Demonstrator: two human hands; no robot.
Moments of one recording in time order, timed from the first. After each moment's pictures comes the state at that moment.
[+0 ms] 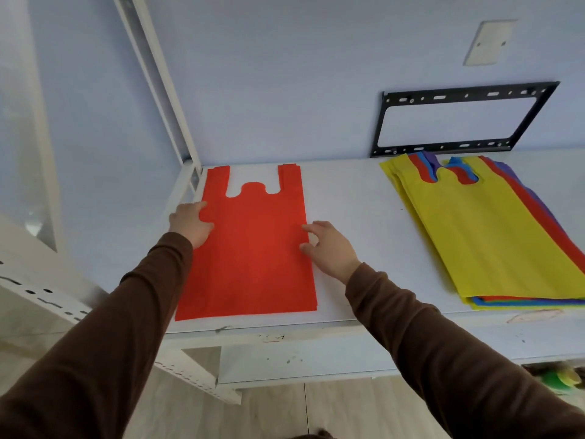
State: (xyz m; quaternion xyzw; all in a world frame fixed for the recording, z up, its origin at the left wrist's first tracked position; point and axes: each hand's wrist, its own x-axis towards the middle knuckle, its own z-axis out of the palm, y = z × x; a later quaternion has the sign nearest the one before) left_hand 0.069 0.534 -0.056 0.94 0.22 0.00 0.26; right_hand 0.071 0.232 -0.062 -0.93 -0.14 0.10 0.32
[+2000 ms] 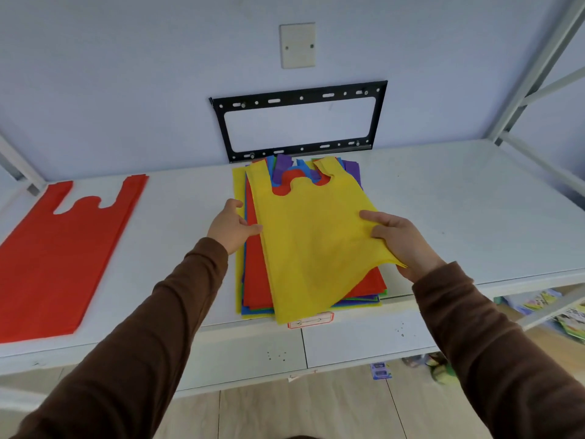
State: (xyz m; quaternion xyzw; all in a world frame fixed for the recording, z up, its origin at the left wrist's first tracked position) left_hand 0.156 0.049 -0.051 0.91 0.12 -0.01 0.40; right_hand 0.139 -0.277 -0.030 -0.71 0.09 0.11 0.69
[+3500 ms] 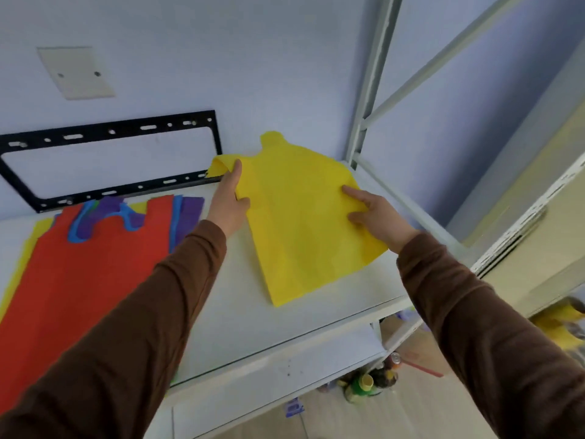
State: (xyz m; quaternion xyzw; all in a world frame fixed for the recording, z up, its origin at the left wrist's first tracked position) left_hand 0.328 -0.317 -0.016 0.87 -0.06 0.05 0.49; right_hand 0.264 -0.618 0.004 -0.87 0.03 0.02 0.49
